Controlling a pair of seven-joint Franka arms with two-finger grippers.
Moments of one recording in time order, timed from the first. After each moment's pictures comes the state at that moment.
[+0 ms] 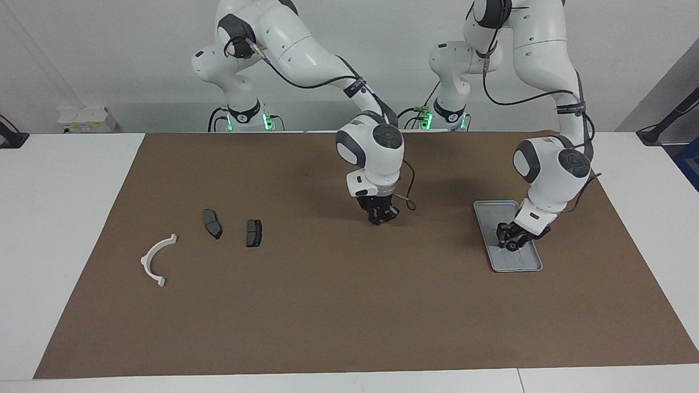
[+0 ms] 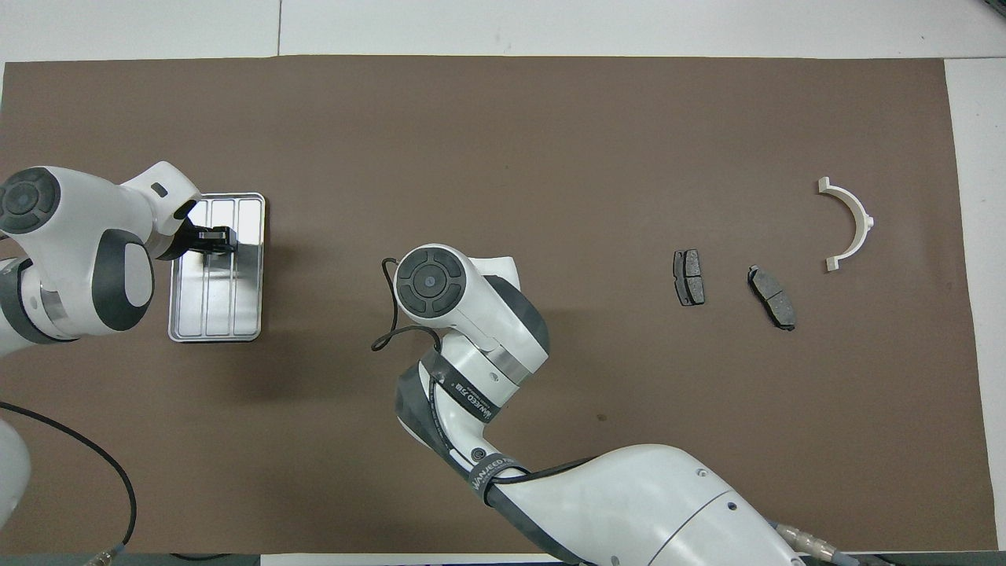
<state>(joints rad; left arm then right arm) -0.03 0.33 0.04 -2.01 -0.05 2.42 0.10 0.70 0.62 0.03 -1.56 -0.06 2.19 1.39</state>
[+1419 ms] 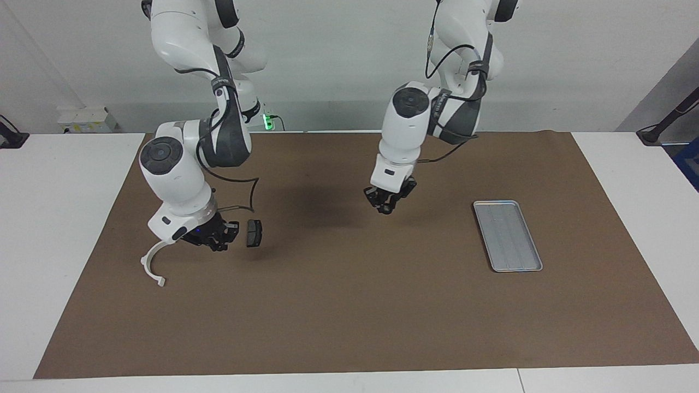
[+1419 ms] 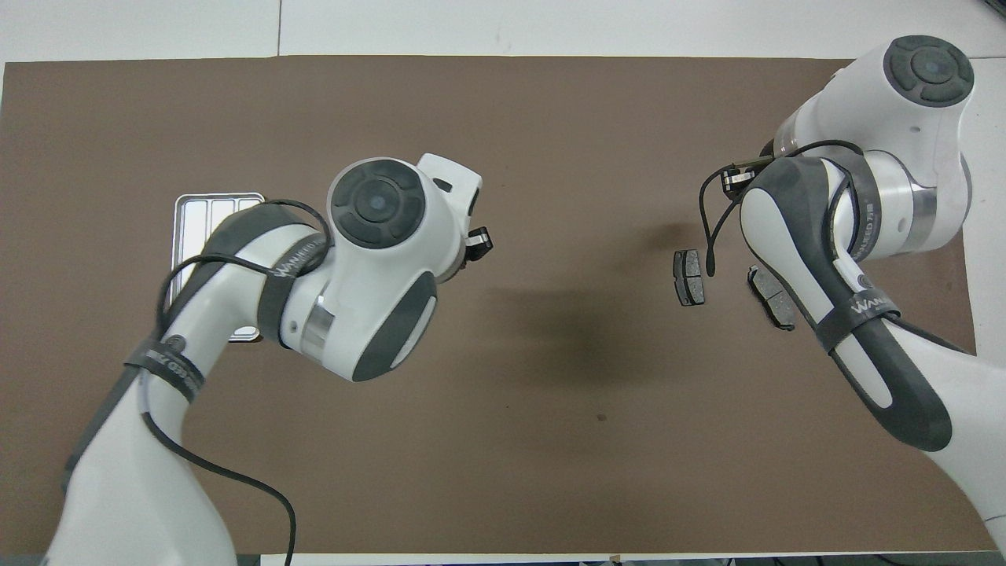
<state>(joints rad) -0.66 0.30 0.01 -1.73 -0.02 2.09 -0.93 0.05 0.39 0.03 -1.67 -0.03 2.08 -0.01</state>
